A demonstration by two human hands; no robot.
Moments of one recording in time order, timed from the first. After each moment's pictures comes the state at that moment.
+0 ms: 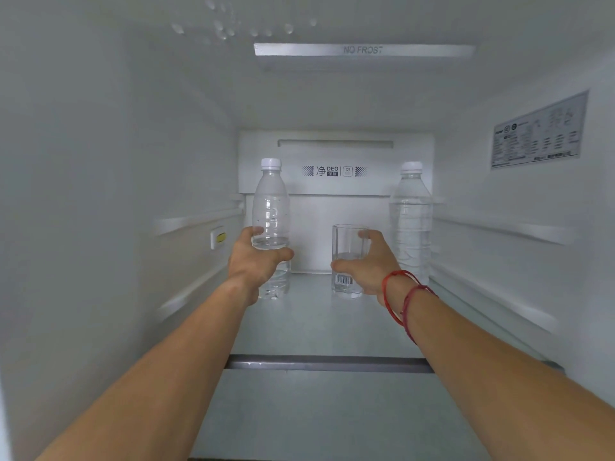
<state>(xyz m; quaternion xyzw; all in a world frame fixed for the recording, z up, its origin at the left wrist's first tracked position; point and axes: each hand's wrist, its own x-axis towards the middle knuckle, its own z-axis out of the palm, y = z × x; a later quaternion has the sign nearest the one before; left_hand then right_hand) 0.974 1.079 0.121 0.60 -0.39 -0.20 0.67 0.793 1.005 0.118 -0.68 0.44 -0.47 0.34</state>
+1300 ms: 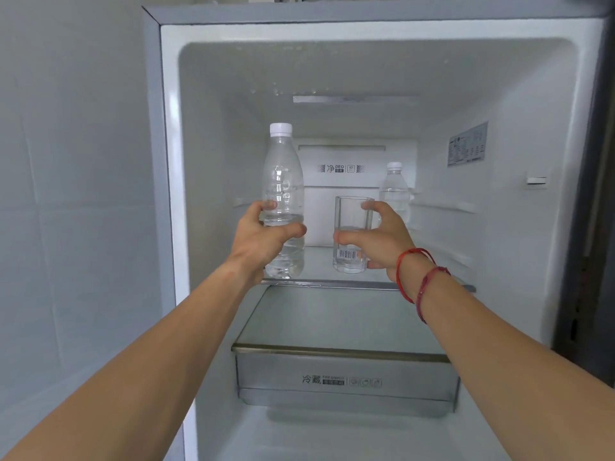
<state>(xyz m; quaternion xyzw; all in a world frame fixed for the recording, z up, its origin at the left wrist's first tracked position) 0.914 1.274 0.135 0.55 -0.44 -0.20 0.68 0.738 1.177 0.136 -0.68 0.38 -0.50 0.38</state>
